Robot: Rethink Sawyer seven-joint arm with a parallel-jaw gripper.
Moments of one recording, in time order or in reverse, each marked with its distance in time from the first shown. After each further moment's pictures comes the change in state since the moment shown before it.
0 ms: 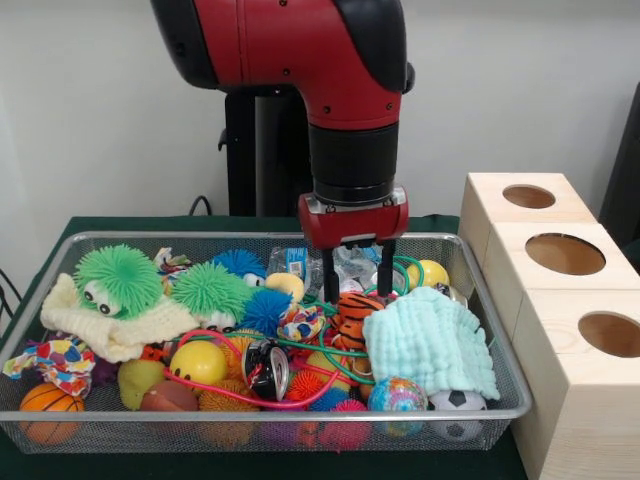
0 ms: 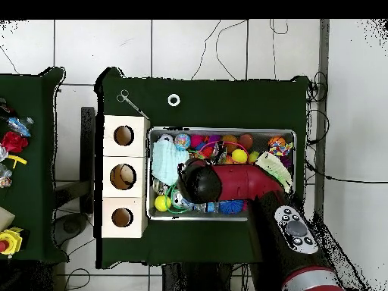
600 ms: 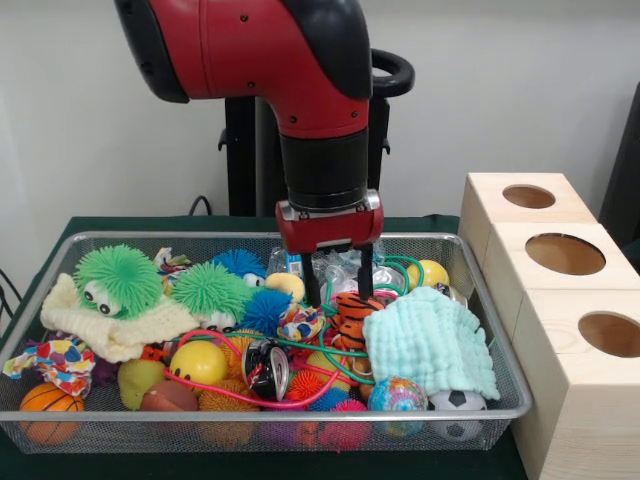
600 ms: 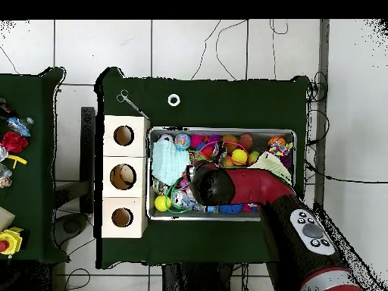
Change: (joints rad) arm -0.098 0.020 0.059 0.034 -0.020 -0.028 0.000
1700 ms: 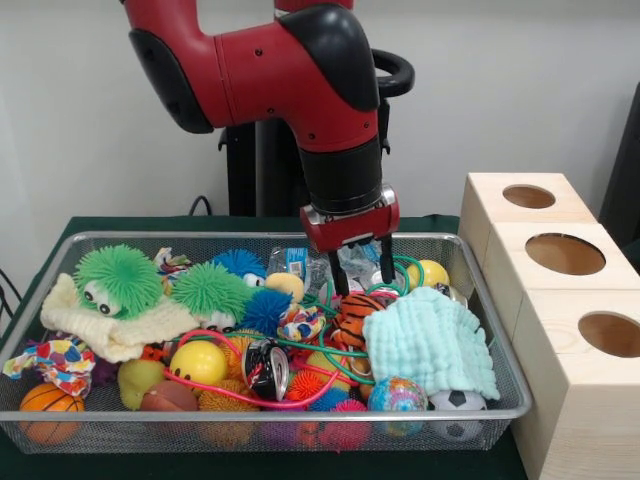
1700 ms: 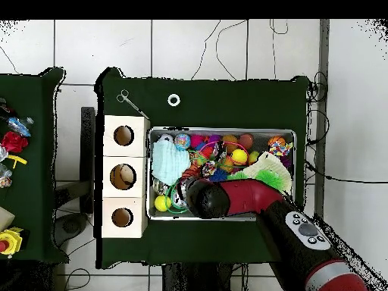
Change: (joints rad) arm -0.075 0.059 0.102 0.091 -0.098 0.000 0.000
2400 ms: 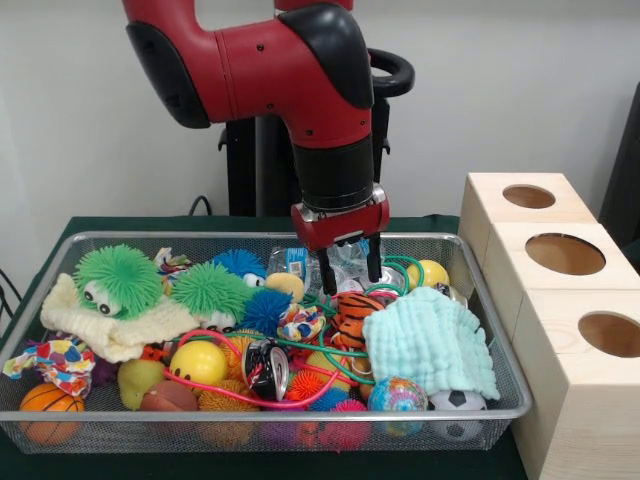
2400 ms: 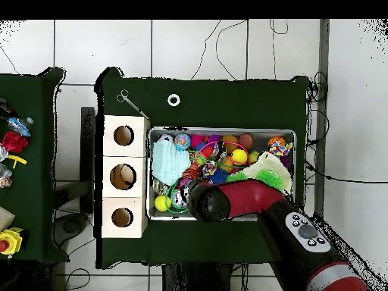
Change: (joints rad) arm -0.001 -0.020 0.000 0.001 -0.092 0.000 0.000
